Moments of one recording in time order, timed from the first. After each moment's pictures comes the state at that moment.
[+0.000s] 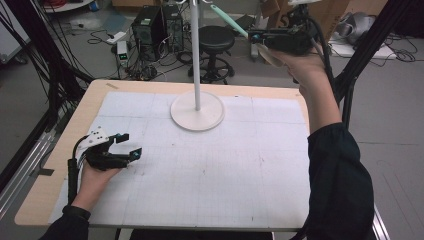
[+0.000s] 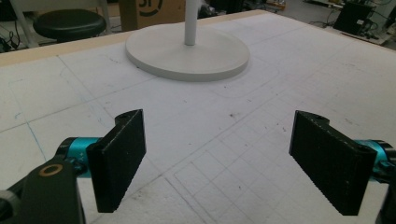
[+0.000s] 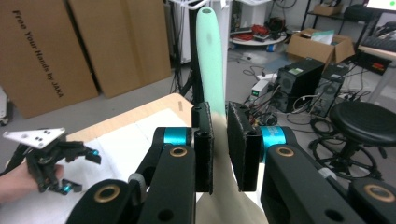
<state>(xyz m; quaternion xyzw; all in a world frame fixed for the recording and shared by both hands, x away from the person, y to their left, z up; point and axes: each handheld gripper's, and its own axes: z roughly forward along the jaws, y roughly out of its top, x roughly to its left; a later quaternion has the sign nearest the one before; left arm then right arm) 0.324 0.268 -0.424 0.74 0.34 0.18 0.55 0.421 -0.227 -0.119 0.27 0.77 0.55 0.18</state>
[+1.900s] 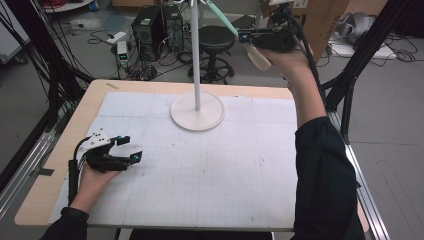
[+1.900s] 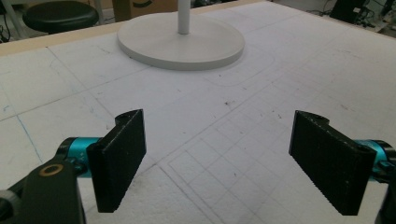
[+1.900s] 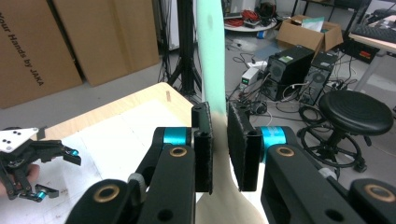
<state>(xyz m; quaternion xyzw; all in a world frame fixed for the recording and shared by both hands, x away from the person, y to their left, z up) 0.322 0.267 -0.428 0.75 0.33 0.18 0.54 0.440 -0.203 -0.126 0.29 0.78 0.52 0.19</state>
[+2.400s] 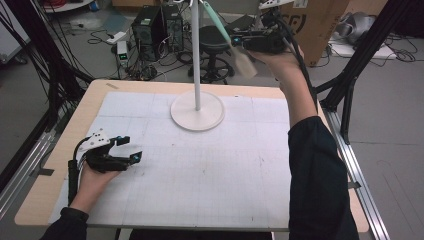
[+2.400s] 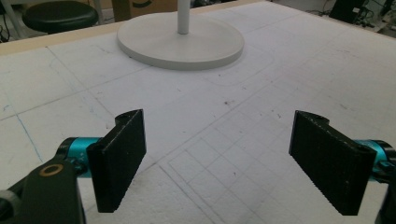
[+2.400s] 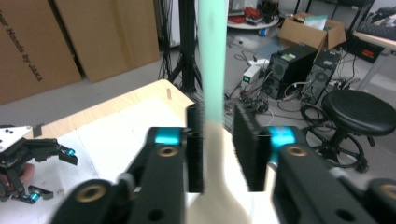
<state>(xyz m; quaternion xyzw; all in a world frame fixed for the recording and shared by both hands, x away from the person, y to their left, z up) 0.321 0.268 -0.428 0.75 0.33 0.18 0.54 0.446 -0.188 -0.135 0.28 0.79 0.51 0.19</state>
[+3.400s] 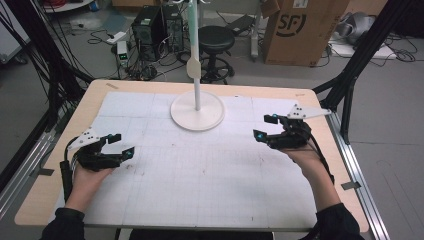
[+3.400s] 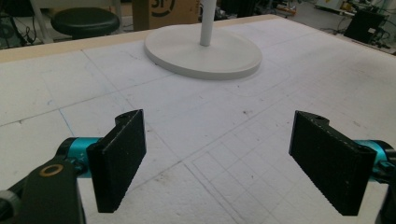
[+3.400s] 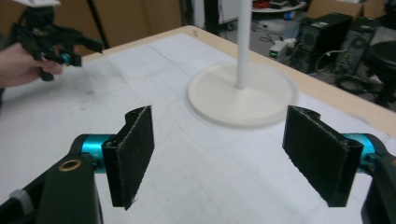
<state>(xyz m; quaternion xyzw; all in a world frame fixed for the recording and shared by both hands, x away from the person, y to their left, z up) 0.319 0.287 -0.422 0.73 0.36 0.19 0.55 0.352 -0.282 -0.335 0.27 0.78 0.54 0.14</state>
